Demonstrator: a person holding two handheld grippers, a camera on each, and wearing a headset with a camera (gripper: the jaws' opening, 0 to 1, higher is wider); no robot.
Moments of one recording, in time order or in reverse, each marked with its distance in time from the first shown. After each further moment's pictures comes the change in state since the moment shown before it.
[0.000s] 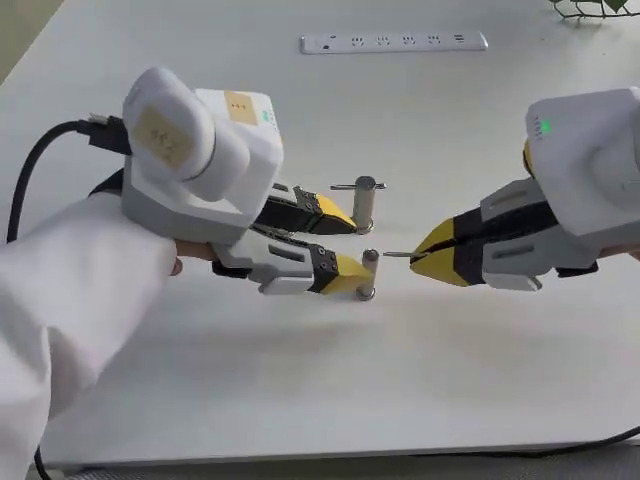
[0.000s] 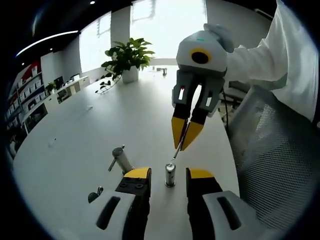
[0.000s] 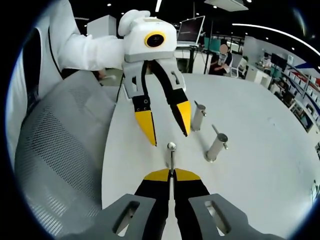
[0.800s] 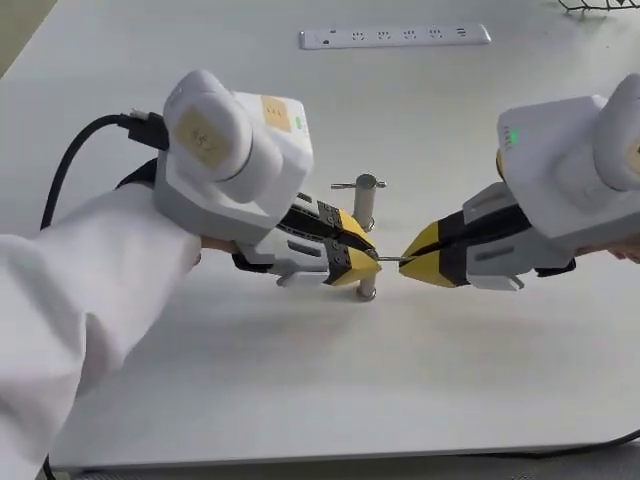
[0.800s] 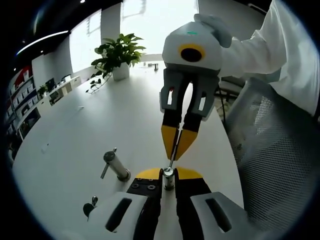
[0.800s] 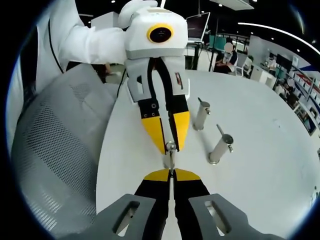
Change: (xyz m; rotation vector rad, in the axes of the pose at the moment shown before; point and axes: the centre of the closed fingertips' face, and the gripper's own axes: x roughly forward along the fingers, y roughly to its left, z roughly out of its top) left arm 0.009 -0.006 0.000 0.044 0.039 -0.059; right arm 0.012 0.001 -0.001 -0.036 0.018 0.030
